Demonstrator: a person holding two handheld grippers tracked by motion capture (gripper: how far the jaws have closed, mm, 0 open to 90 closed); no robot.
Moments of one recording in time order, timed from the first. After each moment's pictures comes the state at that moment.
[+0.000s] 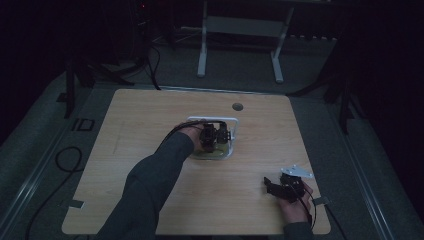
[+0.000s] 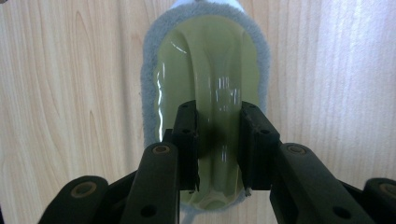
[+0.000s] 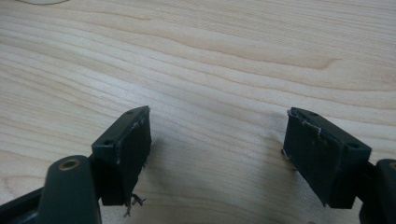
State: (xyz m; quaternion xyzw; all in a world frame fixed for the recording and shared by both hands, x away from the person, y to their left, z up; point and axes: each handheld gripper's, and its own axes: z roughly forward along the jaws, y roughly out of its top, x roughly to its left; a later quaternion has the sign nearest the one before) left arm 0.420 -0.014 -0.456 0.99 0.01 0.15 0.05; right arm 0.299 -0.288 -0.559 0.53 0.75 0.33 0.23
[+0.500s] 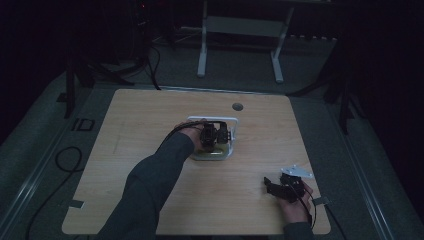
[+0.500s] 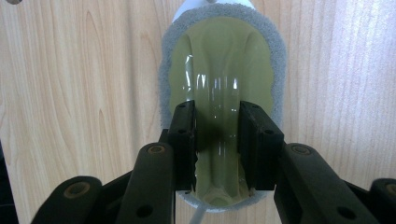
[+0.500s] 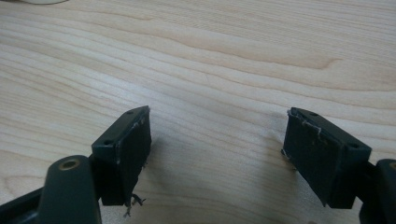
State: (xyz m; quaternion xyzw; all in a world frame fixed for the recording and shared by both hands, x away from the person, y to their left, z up) left arm 0.420 -0.016 -0.458 0.99 0.01 0.17 0.04; right arm 0.299 -0.288 -0.559 0.53 0.75 0.33 0.23
